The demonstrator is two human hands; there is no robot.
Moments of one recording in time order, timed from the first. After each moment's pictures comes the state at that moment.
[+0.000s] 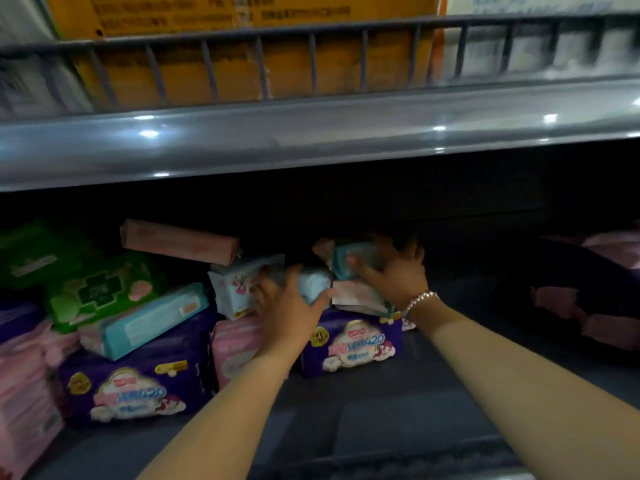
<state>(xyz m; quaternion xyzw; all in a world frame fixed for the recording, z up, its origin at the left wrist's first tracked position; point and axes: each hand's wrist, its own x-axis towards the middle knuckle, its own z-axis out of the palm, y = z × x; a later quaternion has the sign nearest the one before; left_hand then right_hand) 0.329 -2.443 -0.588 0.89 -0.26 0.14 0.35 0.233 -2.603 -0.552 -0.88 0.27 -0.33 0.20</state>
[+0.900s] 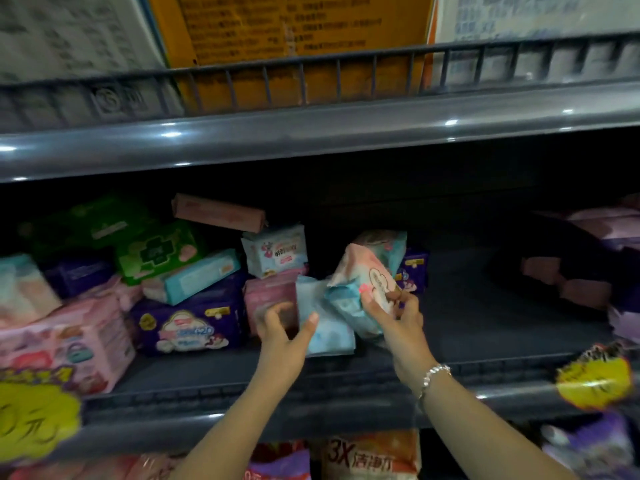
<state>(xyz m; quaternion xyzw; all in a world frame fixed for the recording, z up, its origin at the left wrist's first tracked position) 0.232 -2.328 -0.621 0.77 -0.24 -0.07 0.58 0.139 -2.476 -0.618 -0.61 0.27 -0.32 0.67</state>
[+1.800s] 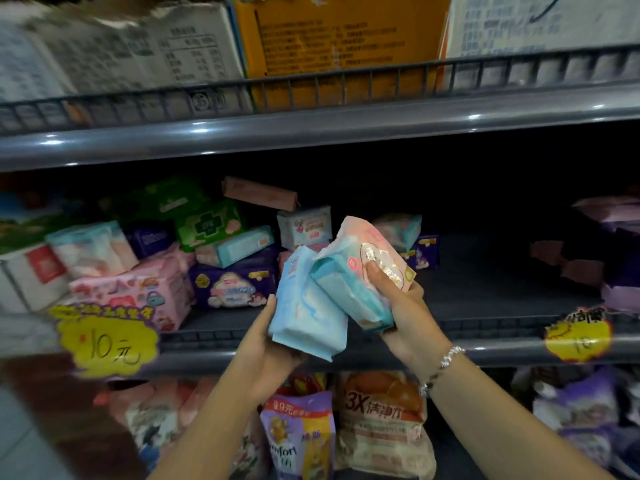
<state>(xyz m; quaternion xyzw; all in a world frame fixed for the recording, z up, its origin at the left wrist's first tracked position) 0.175 -2.219 -0.603 0.42 -0.15 -0.39 0.81 0.078 -2.386 -0.568 -0.41 0.18 -0.27 0.85</state>
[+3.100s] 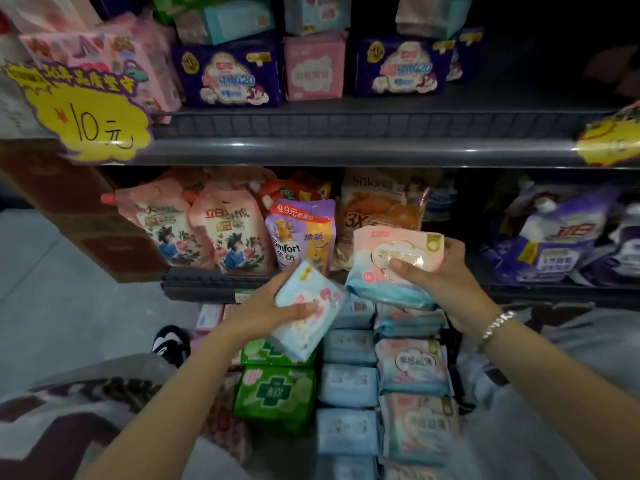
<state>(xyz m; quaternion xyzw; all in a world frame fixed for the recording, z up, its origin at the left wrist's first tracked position) 0.078 -2.112 -0.788 0.79 -0.20 -0.36 0.46 -0.053 -2.348 -0.764 -0.68 0.33 -0.16 0.64</state>
